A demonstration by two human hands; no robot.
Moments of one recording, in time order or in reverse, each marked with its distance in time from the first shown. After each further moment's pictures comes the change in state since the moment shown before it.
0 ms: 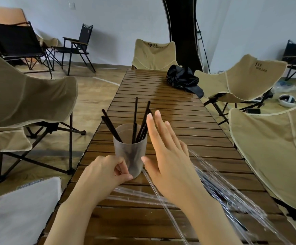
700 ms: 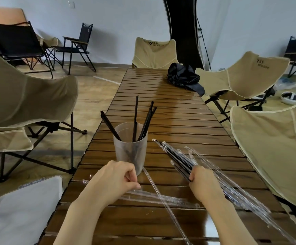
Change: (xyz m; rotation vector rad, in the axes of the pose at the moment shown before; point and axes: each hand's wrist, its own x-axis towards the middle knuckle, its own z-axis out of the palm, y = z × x) left_hand 0.000 0.013 0.011 -0.045 -0.191 0.057; right_hand -0.041 0.092 0.030 -0.153 -0.385 0.783
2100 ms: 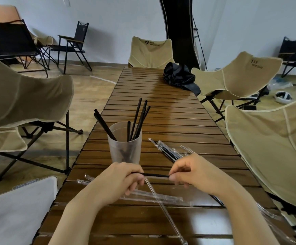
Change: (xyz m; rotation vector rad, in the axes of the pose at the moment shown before) left_hand 0.003 0.012 0.003 -0.198 -0.115 0.170; right_hand -0.013 -0.005 -0.053 0.373 -0.323 -0.528
